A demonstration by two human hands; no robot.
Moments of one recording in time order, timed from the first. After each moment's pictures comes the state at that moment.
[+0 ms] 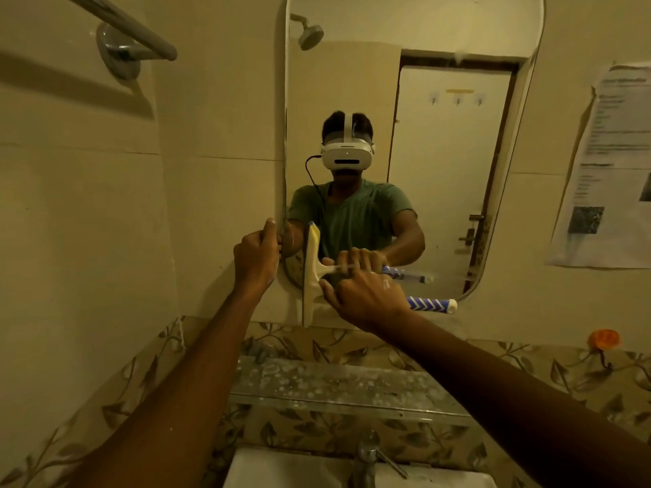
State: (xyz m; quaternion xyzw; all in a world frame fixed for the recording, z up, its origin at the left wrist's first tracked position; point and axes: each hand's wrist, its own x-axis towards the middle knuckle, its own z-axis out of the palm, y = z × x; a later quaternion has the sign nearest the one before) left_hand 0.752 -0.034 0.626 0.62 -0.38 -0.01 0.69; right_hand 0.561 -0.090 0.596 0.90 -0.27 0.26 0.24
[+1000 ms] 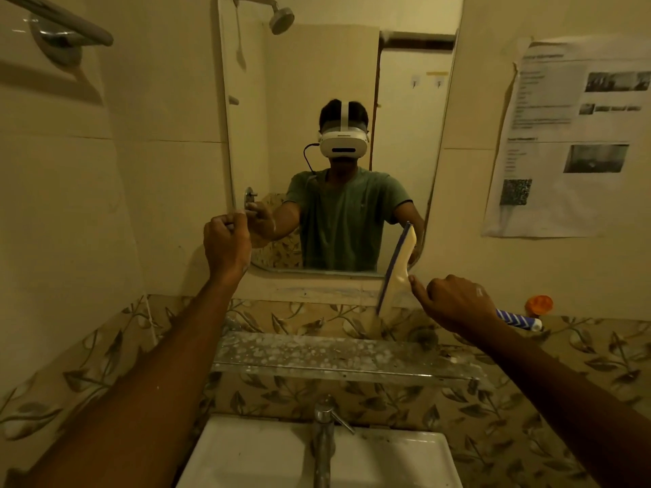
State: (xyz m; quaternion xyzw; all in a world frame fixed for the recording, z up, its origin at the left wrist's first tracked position) left_hand 0.700 -0.035 0.616 0.66 -0.32 0.07 0.68; right_hand 0.349 -0.146 0.562 0.83 -0.47 0.22 0.20
